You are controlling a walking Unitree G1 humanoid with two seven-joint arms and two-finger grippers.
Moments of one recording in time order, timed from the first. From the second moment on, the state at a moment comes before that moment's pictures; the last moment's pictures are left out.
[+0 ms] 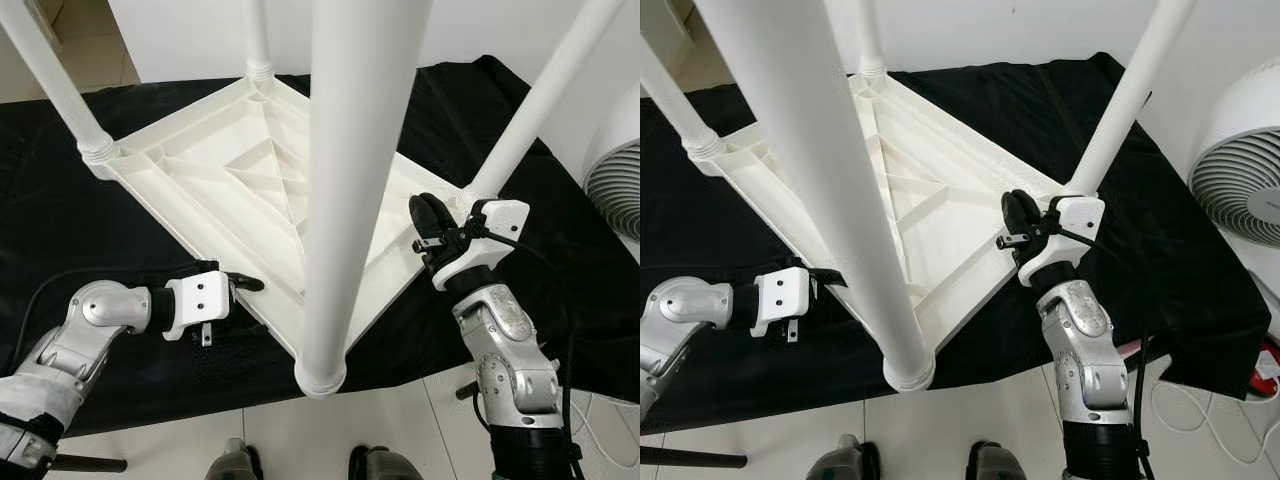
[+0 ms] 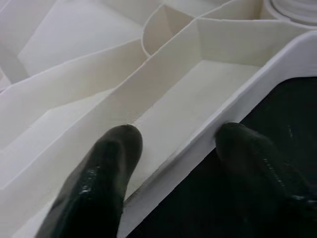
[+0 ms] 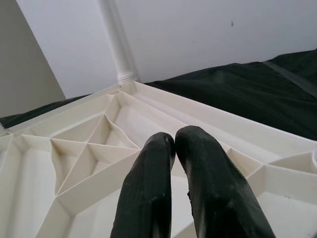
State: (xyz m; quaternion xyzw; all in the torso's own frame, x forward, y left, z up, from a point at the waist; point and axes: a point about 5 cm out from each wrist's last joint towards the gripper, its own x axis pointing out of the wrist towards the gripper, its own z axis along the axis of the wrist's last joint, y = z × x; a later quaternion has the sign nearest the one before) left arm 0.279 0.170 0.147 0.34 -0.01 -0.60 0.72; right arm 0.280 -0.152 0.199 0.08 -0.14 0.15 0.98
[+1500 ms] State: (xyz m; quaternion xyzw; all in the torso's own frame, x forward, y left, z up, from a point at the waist) left arm 0.313 0.168 0.159 0.28 -0.01 -0.60 0.75; right arm 0.280 -0.156 0.203 0.07 -0.15 0.11 0.98
